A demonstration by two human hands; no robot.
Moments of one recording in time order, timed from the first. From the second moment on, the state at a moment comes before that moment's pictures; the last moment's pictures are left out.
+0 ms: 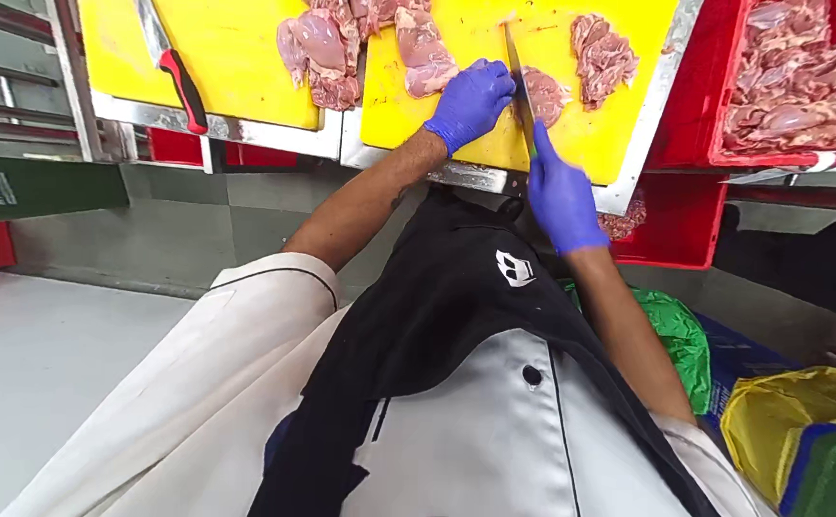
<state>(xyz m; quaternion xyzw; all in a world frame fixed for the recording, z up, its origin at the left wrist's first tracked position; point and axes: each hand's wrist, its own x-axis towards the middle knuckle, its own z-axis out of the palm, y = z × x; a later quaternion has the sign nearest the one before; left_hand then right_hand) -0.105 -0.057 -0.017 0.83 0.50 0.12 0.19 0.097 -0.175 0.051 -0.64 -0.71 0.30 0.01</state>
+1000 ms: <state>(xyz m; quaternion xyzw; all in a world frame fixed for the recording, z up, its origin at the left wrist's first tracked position) 0.225 -0.253 -0.005 0.82 -0.06 -0.05 0.56 0.255 -0.505 0.192 -0.90 -0.15 0.14 0.39</state>
